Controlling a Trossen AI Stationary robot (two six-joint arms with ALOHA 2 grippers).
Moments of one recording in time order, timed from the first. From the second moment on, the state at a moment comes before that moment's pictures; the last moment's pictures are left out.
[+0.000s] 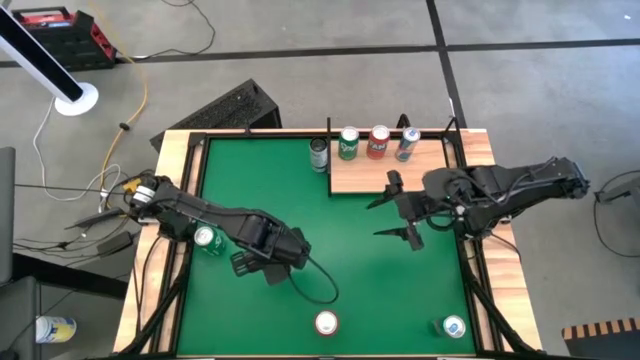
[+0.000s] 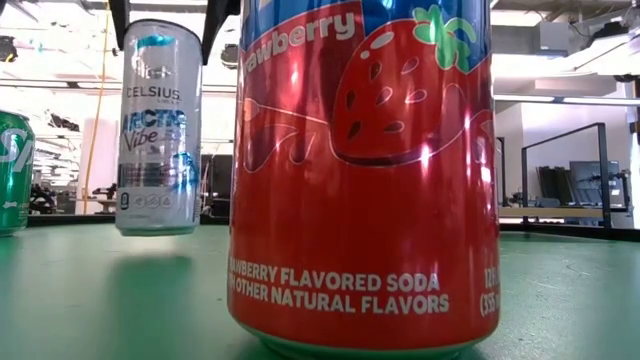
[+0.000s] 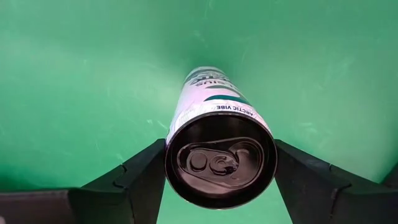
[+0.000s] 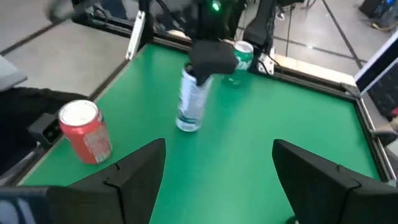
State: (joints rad) left arm -0.32 1.77 1.68 -1.31 -0.01 0.85; right arm 0.18 1.05 1.11 -0.47 0.00 -0.17
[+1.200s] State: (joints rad) left arm -0.33 1.77 1.68 -1.26 -0.06 0.78; right arm 0.15 1.07 1.11 -0.52 0.00 -0.16
